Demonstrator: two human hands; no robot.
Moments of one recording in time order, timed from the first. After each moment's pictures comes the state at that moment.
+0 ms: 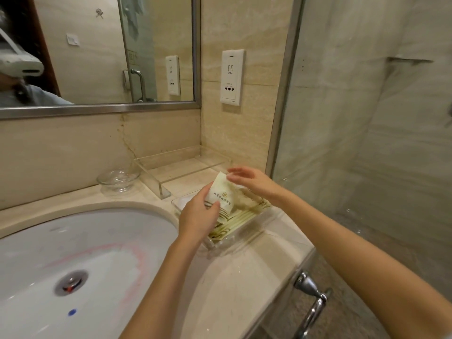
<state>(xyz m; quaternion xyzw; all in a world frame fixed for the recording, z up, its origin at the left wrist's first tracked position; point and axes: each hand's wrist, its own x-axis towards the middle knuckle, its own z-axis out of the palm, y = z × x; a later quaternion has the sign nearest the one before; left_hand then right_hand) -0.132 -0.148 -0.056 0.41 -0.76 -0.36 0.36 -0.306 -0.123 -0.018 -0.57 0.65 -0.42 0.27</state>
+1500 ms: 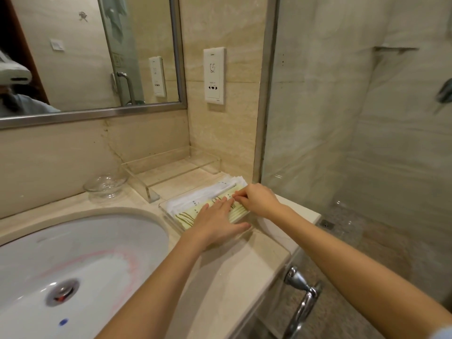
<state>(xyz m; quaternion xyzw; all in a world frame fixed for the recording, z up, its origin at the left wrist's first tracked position) -0.179 -0.141 -0.066 0.32 -0.94 -0.14 0.05 -0.336 -0.113 -0.058 -0.58 0.80 -0.17 0.01</state>
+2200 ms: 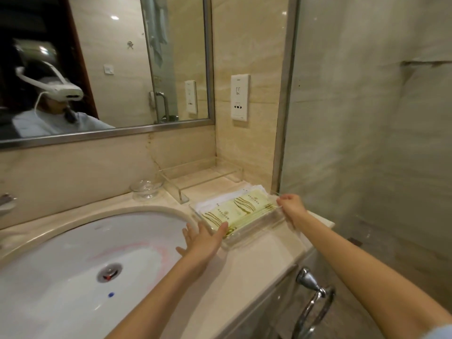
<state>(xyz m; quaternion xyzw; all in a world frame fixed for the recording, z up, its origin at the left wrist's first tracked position) -0.101 -0.107 -0.085 0.55 -0.74 -0.35 0.17 -0.368 -0.097 -0.082 -0.26 0.76 -0.55 0.23</state>
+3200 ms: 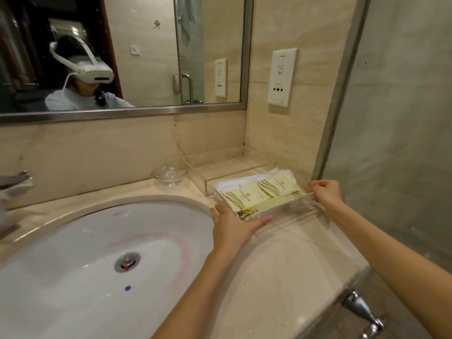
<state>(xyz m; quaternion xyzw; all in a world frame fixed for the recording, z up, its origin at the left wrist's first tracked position) -0.127 -0.166 -0.104 0.51 -0.70 -0.35 0.36 -0.398 -0.166 -0.083 -0.29 0.75 -0.58 0.14</state>
